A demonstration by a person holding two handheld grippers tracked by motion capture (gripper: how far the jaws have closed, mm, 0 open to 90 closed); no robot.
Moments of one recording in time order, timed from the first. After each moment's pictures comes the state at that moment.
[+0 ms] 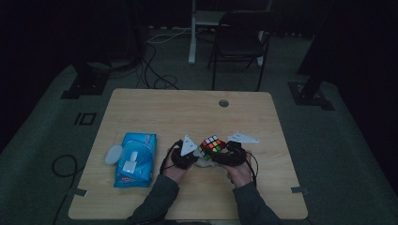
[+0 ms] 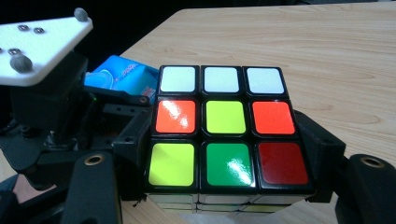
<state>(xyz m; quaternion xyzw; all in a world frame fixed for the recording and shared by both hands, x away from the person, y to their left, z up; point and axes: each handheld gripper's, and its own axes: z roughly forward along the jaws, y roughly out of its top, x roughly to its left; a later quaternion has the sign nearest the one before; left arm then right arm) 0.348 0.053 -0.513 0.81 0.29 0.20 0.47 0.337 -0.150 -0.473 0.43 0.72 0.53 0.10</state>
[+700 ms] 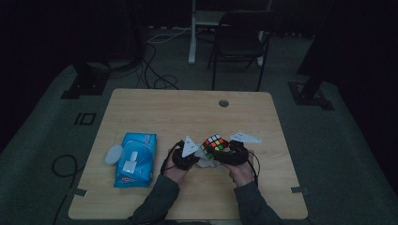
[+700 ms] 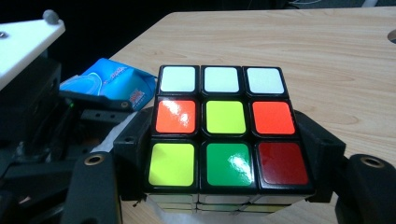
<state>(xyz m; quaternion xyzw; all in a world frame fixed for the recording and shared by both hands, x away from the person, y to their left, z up) 0.347 0.053 -0.508 0.80 0.29 0.22 0.47 0.338 -0.155 -0.471 0.44 0.72 0.52 0.12</state>
